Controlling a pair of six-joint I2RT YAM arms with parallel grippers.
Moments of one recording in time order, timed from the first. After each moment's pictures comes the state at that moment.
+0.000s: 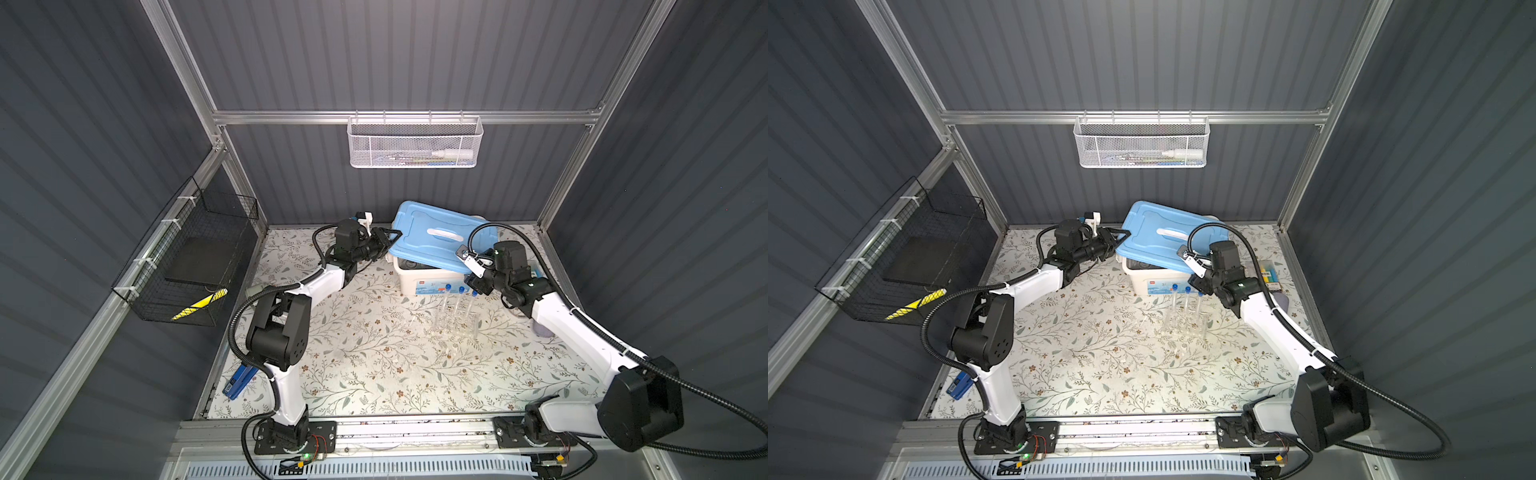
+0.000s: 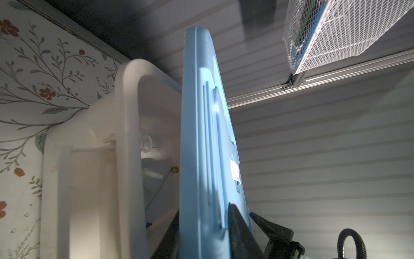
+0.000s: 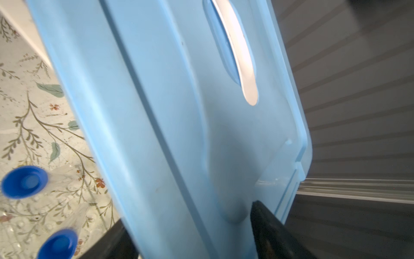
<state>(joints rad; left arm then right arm) -0.38 1.90 1.33 0.37 0.58 -1.10 0.31 1.33 1.03 -0.32 0.03 -0.70</state>
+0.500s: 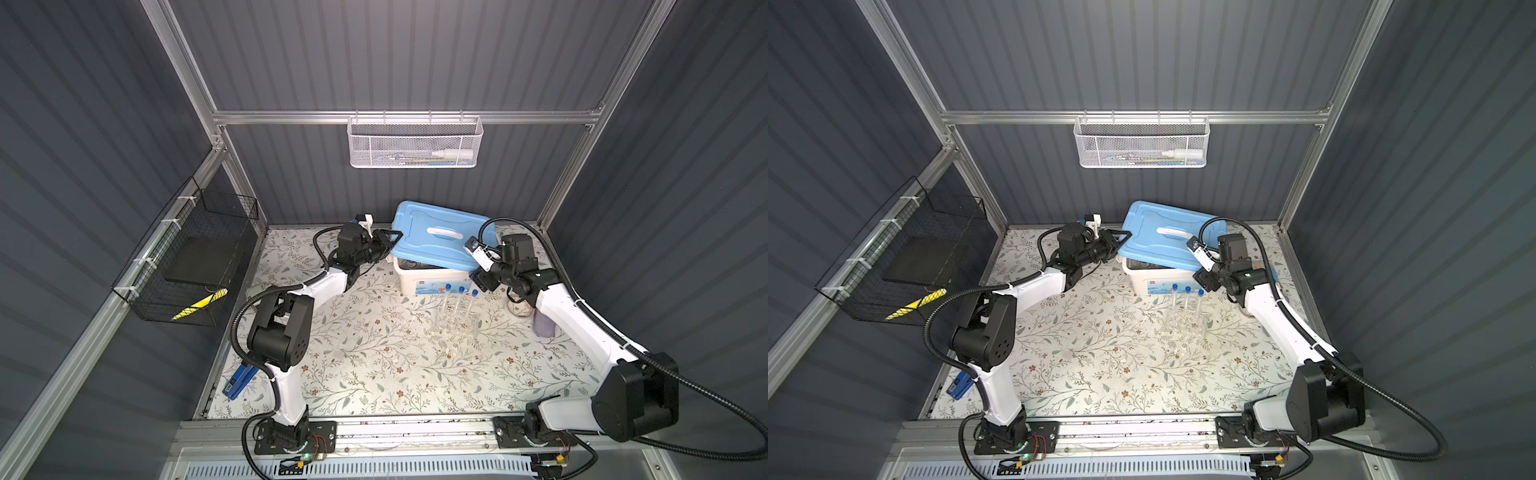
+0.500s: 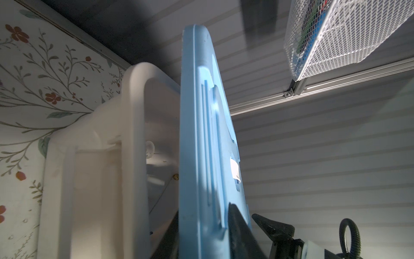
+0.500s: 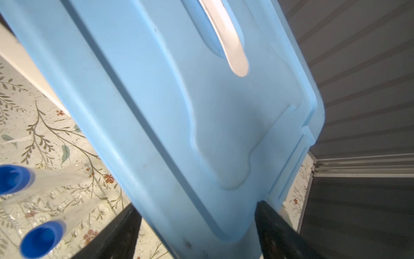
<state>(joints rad) -0.40 1.90 1.29 0.43 0.51 -1.12 0.22 1.37 1.10 -0.44 -0.05 -0.60</state>
